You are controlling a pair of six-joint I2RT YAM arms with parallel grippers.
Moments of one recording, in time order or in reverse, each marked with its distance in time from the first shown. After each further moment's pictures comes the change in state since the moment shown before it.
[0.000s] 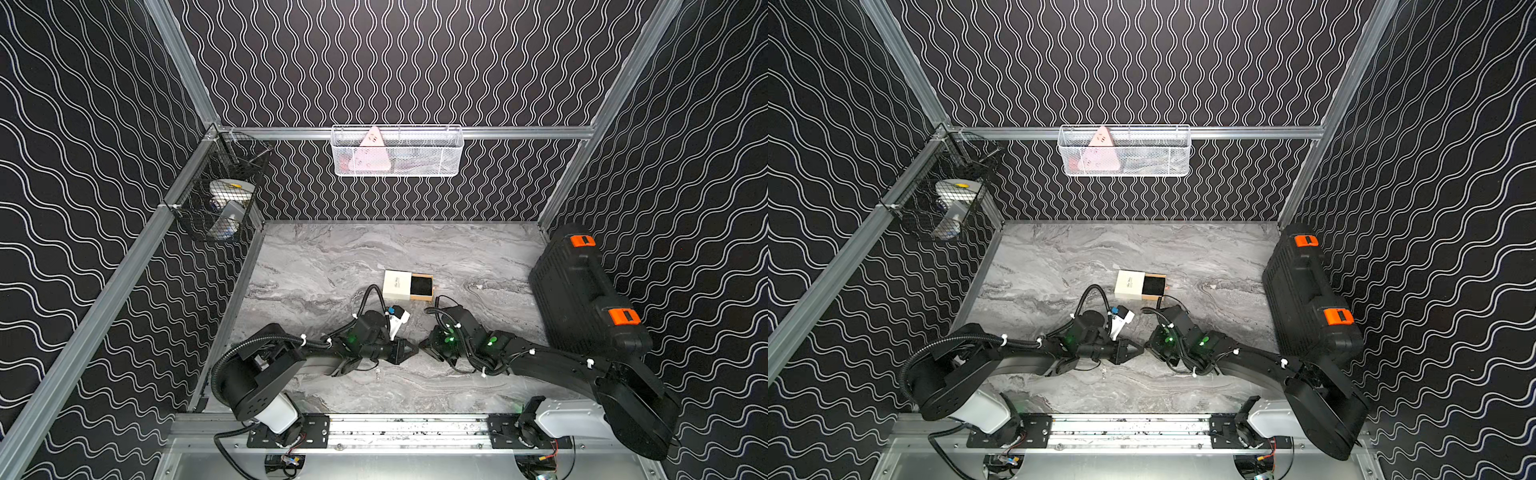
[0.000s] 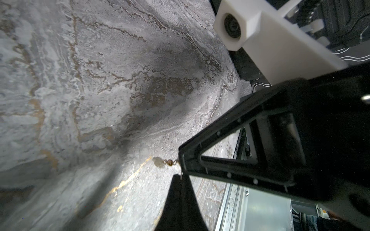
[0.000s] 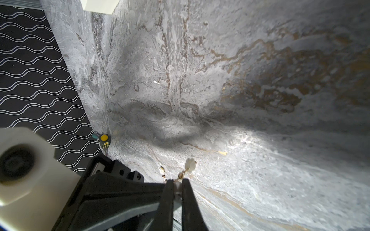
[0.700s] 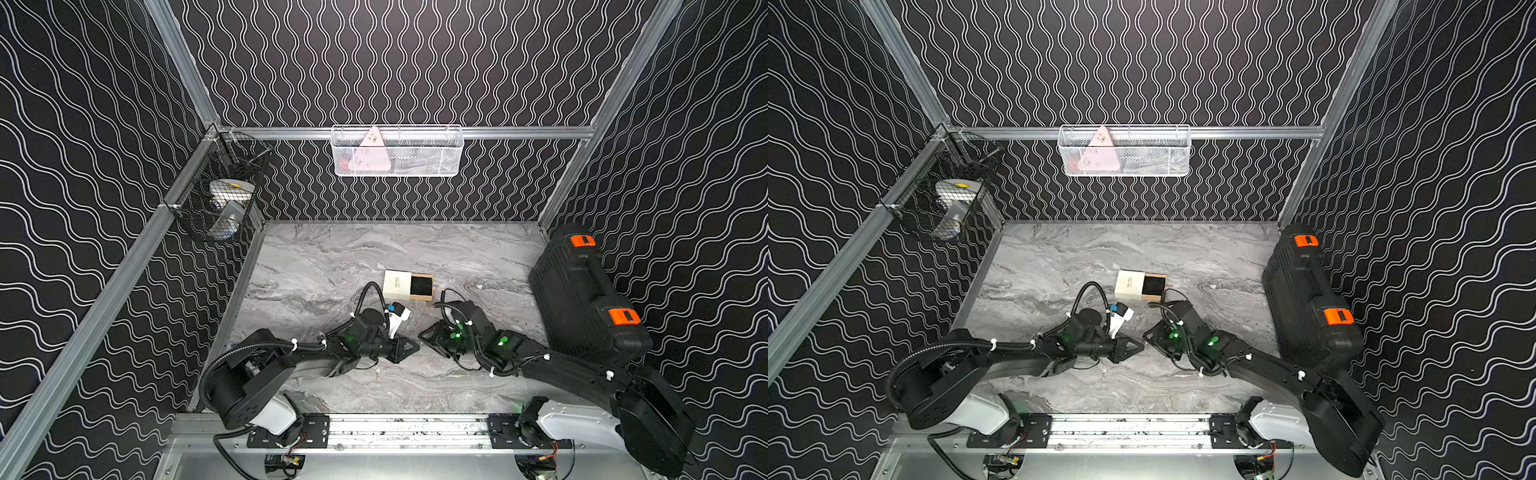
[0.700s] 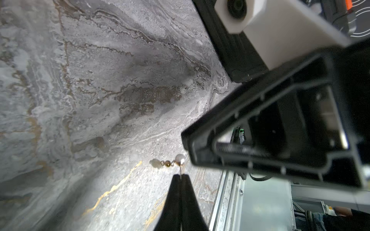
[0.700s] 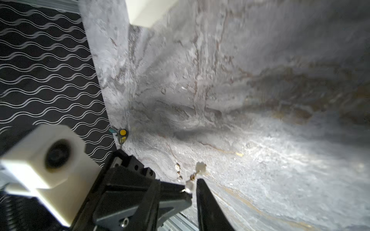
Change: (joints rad) left arm 0.000 -0.080 0.007 -0.028 0.009 0.040; right arm -0.079 -0.148 -0.009 0.003 -0.011 -0.117
